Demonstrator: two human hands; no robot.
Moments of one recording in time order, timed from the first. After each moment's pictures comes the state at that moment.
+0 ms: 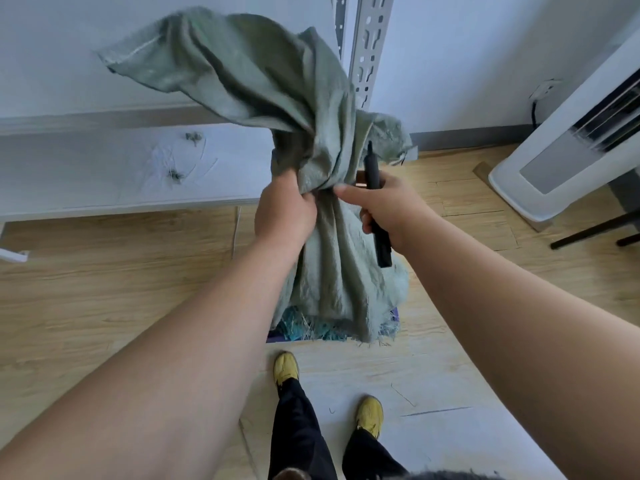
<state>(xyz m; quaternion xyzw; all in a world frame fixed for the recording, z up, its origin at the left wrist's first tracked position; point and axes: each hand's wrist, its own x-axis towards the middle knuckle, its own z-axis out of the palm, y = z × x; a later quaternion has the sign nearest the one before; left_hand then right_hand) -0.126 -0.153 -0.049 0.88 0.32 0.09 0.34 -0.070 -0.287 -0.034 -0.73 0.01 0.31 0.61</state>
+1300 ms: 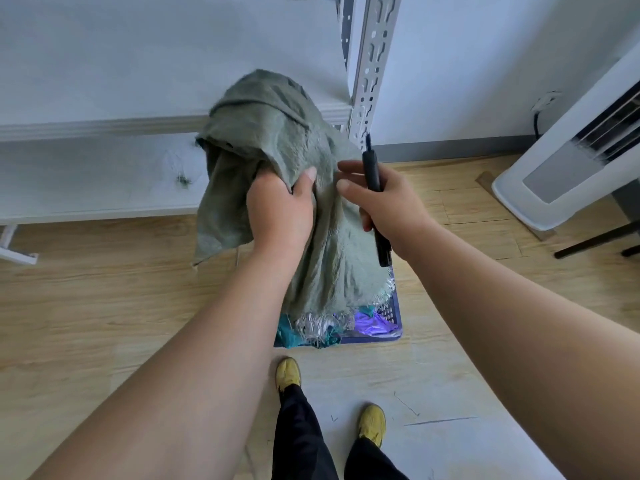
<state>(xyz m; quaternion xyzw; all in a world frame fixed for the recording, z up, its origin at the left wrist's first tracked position) -0.145 -0.156 -0.033 0.79 0.35 0.25 0.43 -0.080 -0.284 -0.029 -0.74 -0.09 0.25 0.62</state>
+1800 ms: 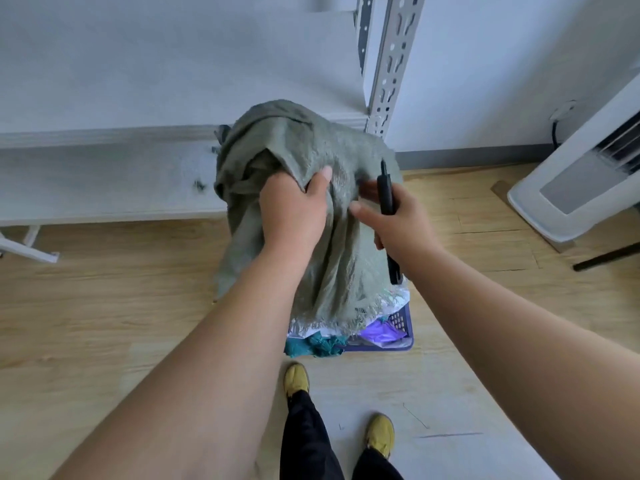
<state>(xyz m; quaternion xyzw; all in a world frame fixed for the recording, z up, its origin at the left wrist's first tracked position) -0.148 -0.150 -0.010 0.78 0.35 0.21 0.48 -0.088 -0.281 -0.044 -0.78 -0.07 0.20 0.59</state>
